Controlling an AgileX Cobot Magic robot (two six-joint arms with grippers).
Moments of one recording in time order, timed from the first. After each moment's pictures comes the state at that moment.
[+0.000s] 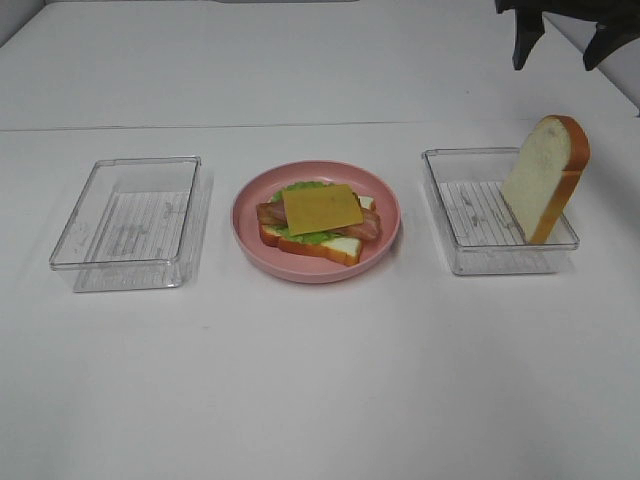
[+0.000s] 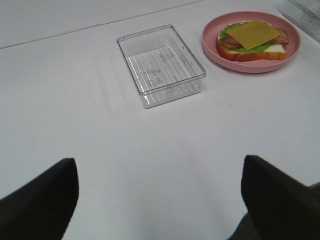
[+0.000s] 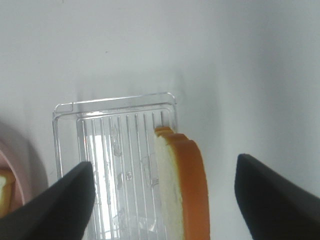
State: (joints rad) left arm -0.23 0.00 -0.50 -0.02 1.06 0.05; right arm 0.08 2.16 -2.13 -0.02 1.21 0.15
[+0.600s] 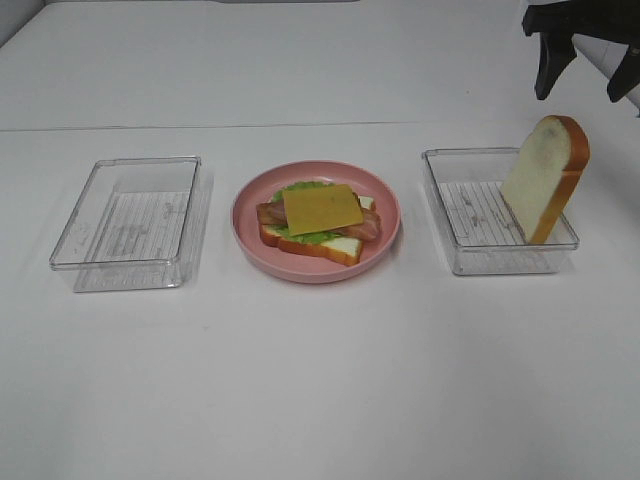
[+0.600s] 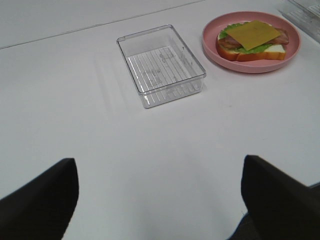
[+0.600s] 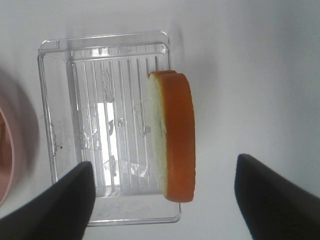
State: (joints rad) left arm -0.23 0.00 -0.50 -0.02 1.06 0.05; right arm 0.04 2.06 -1.92 0.05 1.22 0.07
